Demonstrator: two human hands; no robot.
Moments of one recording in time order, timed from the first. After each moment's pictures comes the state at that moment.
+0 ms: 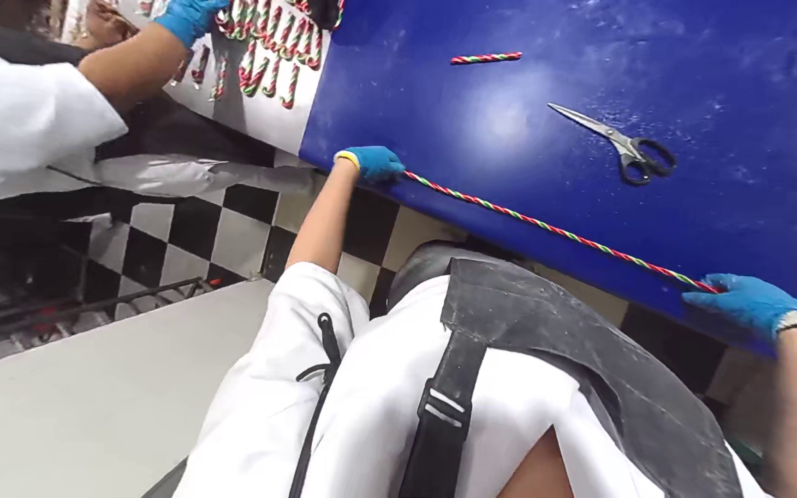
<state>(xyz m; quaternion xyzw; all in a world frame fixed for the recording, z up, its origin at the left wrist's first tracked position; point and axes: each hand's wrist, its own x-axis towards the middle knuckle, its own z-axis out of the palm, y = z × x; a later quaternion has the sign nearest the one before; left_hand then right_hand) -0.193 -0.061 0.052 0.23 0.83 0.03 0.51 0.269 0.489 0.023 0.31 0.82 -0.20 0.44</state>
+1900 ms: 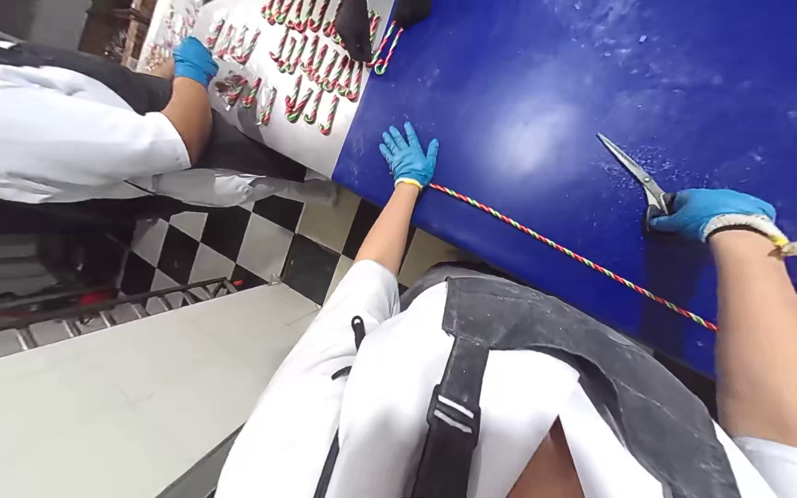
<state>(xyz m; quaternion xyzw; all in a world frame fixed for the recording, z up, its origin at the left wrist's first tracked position) -0.220 -0.022 -0.035 0.01 1.00 0.01 0.05 0.022 0.439 0.027 0.25 0.90 -0.05 0.36</state>
